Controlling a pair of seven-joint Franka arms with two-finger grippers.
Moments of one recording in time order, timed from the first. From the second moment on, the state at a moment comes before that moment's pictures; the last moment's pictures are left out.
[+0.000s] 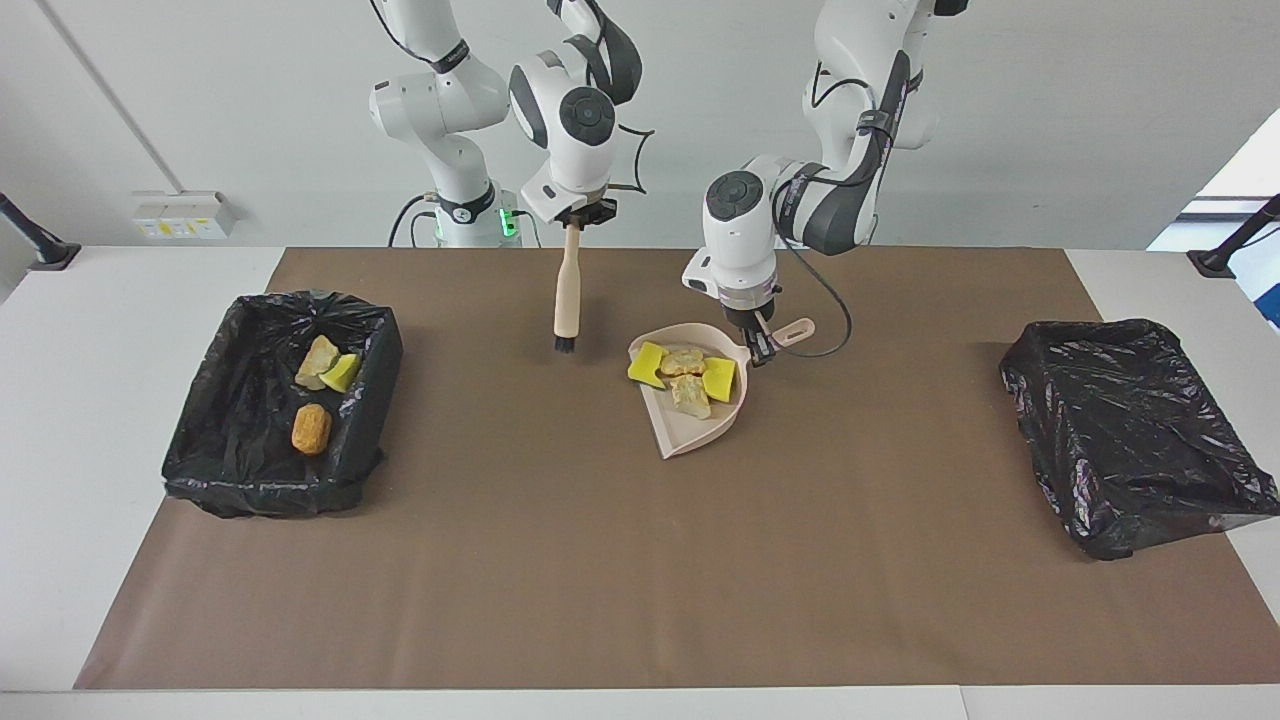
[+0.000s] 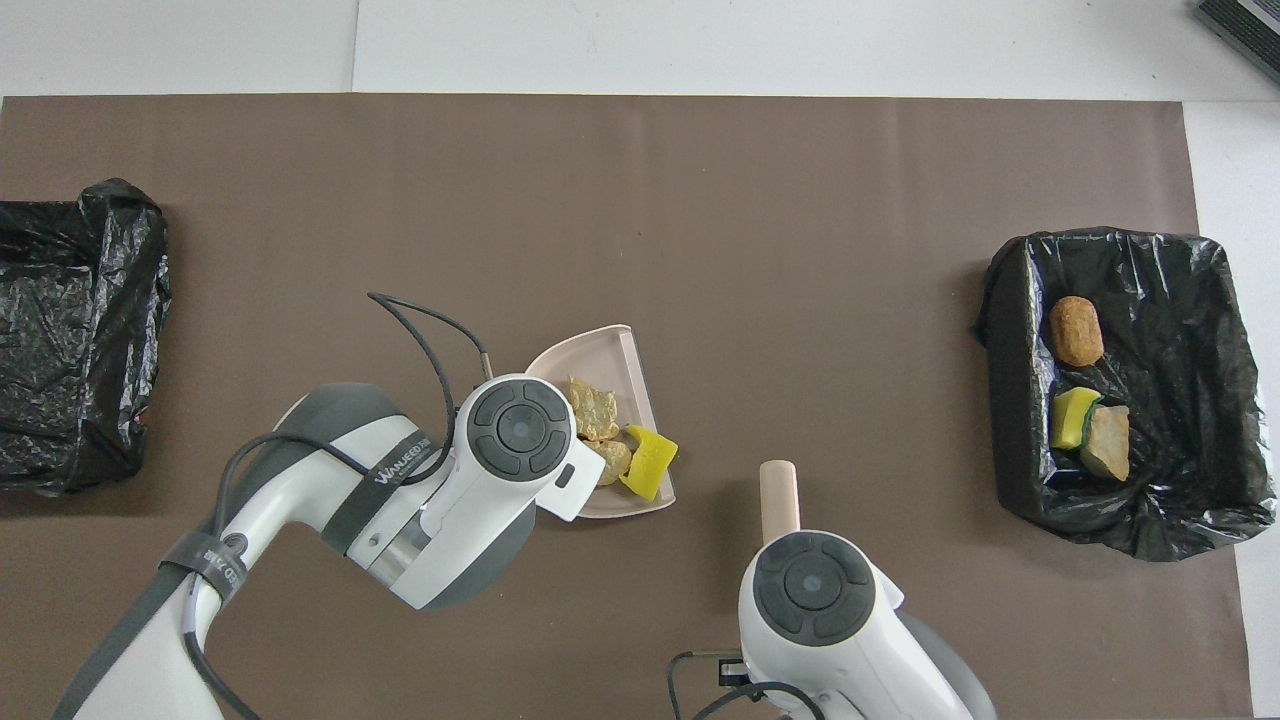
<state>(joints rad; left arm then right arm) -0.53 0.13 -0.11 -2.08 0.22 2.08 0.65 0.23 -0.27 0.42 -2.32 0.23 1.60 0.60</state>
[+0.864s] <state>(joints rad) -0.19 -0.04 -0.09 -2.06 0.08 2.04 1.11 0.33 -0.24 0.42 -2.35 0.39 1.87 0.68</state>
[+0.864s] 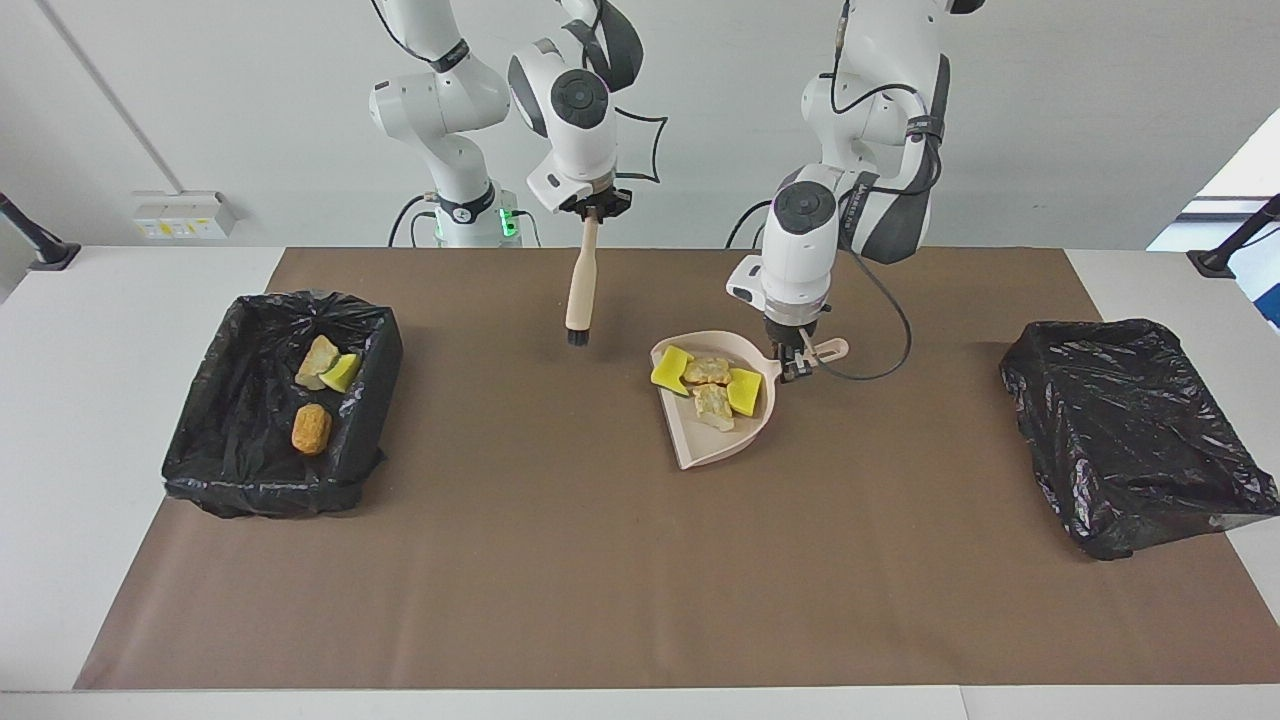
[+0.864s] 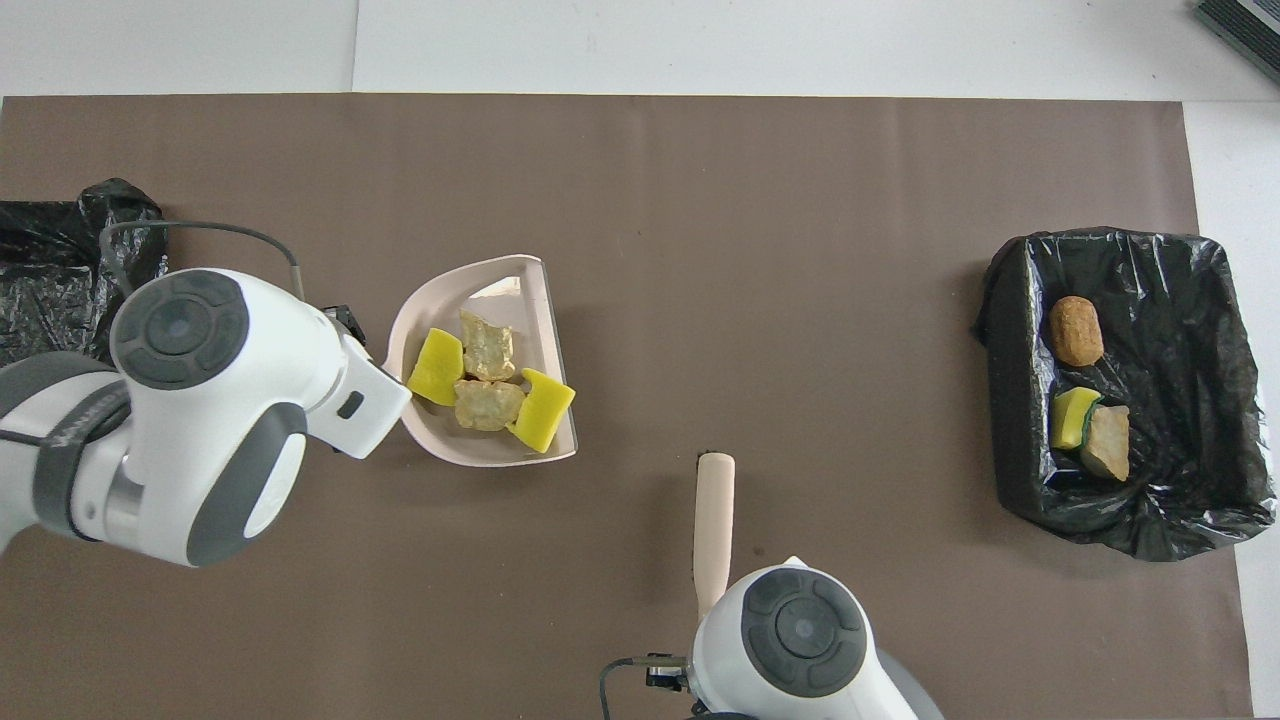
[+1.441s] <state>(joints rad) 0.28 -0.10 -0.07 -1.99 0.08 1.95 1.54 0.41 -0.14 0.43 -2.41 0.39 1.95 0.70</state>
